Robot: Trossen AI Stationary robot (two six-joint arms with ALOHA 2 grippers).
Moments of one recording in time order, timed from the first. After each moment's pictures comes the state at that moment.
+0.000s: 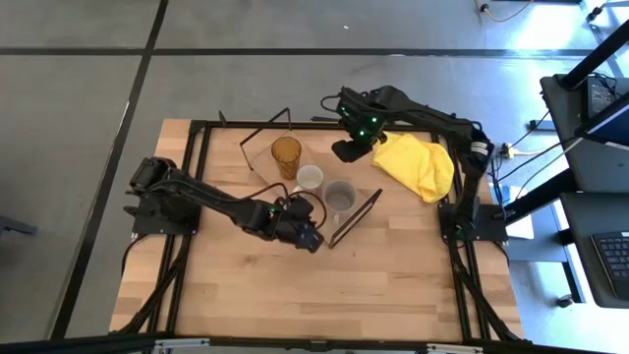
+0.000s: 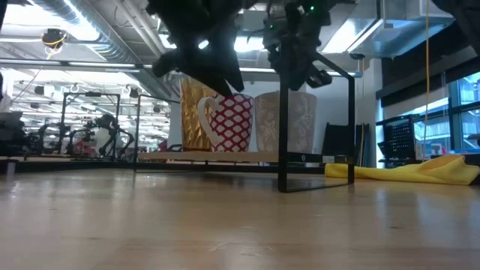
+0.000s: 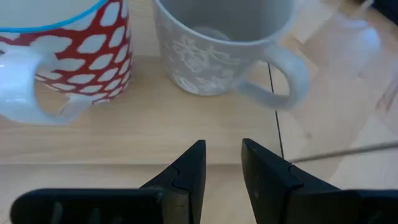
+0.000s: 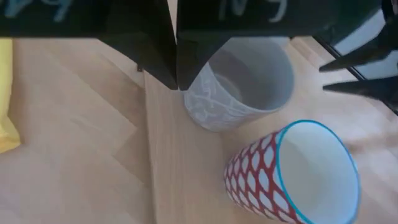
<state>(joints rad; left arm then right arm) -0.28 1.72 1.26 -0.53 -0.53 -0.99 -0.50 1.89 1.83 -1.33 -0.36 0.44</state>
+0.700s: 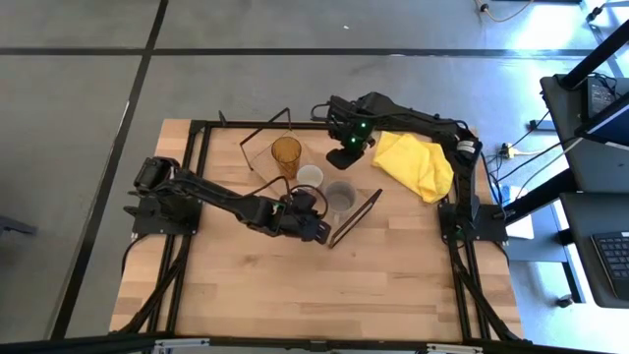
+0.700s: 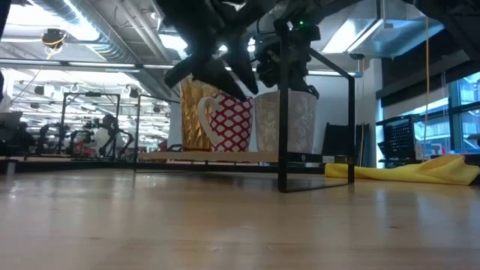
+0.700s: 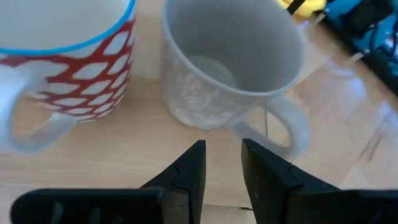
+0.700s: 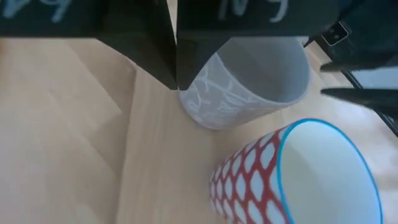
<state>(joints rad) -0.23 1.74 1.24 -0.39 -0.56 -1.07 -0.48 1.99 1.83 -1.28 -0.42 0.28</state>
